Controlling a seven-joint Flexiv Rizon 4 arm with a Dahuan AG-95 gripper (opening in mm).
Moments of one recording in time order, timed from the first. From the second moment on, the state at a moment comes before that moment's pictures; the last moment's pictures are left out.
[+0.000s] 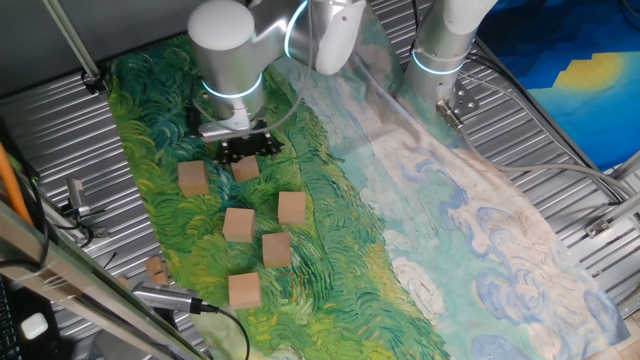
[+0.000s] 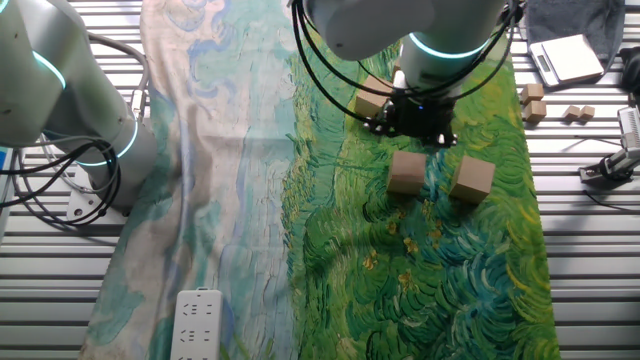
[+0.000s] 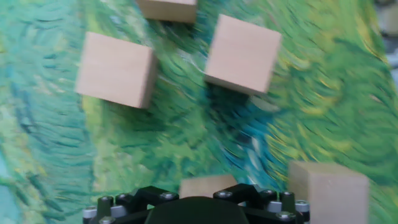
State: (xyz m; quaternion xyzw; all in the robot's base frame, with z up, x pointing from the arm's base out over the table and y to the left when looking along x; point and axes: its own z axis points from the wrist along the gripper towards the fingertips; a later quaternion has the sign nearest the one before) arm 0.504 0.027 0.067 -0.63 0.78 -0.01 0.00
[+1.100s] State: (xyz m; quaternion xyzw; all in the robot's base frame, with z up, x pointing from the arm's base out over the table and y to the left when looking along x) arm 0.514 0.001 0.044 -0.66 0.75 -0.02 0.01
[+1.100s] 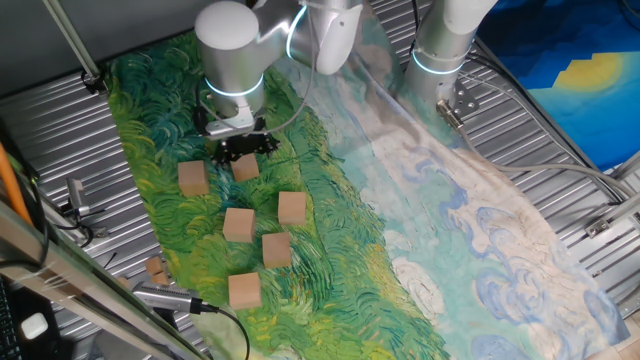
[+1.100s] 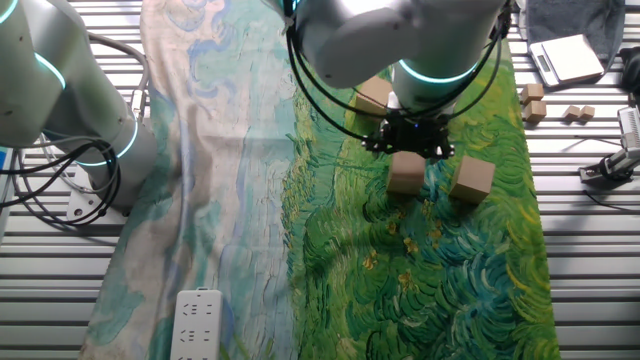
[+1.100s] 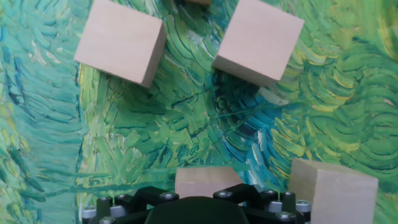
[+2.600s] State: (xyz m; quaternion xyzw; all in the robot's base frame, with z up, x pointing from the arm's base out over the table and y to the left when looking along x) arm 0.512 -0.017 0.034 -0.66 0.75 0.00 0.03
